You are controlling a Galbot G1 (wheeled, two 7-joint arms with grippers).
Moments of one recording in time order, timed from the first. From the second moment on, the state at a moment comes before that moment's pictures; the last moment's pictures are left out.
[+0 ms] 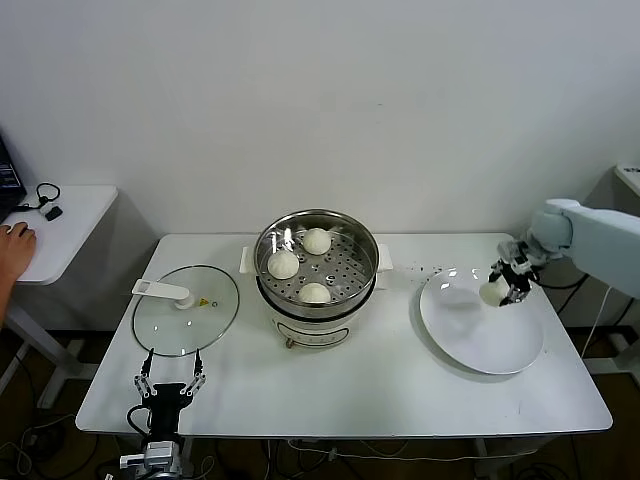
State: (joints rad) left arm 1.57 -1.61 -0.72 -1.73 0.29 -0.28 -0.06; right arm 0.53 0.76 -1.68 0.93 0.33 0.11 -0.93
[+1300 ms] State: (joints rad) left arm 1.57 -1.61 -0.70 -1.74 0.29 -0.26 -0.05; right arm 1.03 1.13 -1.91 1.23 0.88 -0.15 -0.92
